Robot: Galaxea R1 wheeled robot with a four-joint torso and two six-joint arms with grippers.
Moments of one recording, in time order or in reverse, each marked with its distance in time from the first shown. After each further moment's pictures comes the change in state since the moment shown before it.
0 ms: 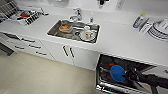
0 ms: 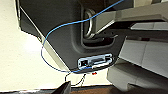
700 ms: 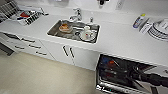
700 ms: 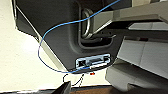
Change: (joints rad) left arm 0.000 0.010 -0.001 0.000 0.000 0.000; right arm 0.017 -0.038 0.028 0.021 -0.013 -0.001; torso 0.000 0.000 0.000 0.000
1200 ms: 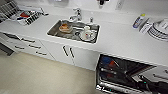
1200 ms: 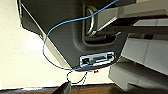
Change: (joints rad) left arm 0.005 0.014 -0.046 -0.002 0.008 0.000; right arm -0.104 -0.120 0.135 0.001 -0.110 -0.012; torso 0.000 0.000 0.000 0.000
